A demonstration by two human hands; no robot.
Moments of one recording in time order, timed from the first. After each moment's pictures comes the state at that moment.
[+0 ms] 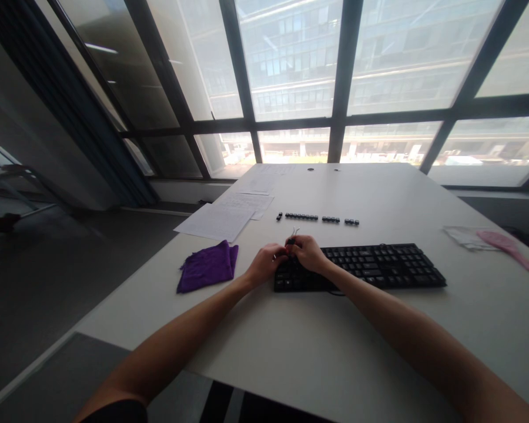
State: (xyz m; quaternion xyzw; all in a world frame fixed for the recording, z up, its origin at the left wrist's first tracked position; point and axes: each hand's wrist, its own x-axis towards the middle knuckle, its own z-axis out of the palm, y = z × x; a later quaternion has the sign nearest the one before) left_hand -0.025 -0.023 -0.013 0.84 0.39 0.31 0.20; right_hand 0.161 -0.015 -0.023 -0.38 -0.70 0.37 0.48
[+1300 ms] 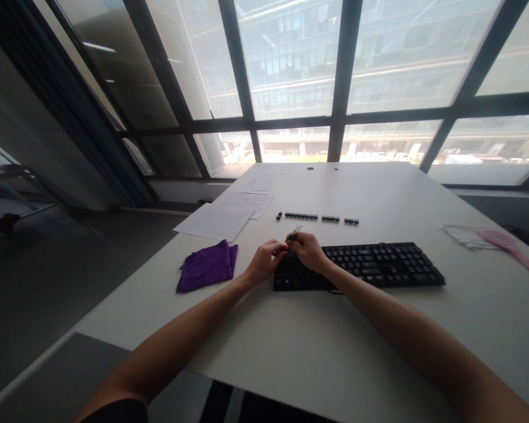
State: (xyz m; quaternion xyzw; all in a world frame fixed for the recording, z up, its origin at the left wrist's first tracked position) left_hand -0.023 -0.025 -0.008 0.83 0.37 0.36 0.20; right_hand 0.158 -0.017 -0.020 -0.36 -0.67 0.38 0.53
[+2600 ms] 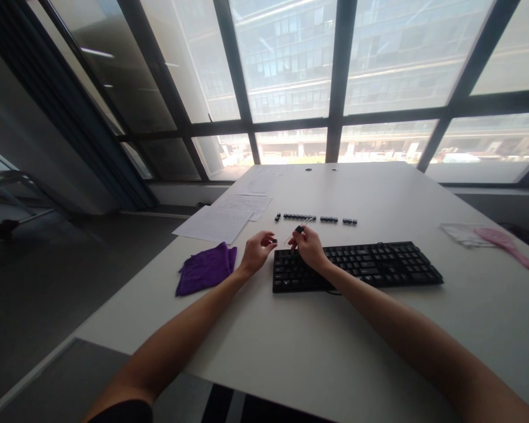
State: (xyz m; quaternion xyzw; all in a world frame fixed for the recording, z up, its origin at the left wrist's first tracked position) left_hand -0.036 0.007 -0.013 0.76 0.44 0.44 0.18; right_hand 0.156 -0.007 -0.023 -0.40 -0.57 0.40 0.60
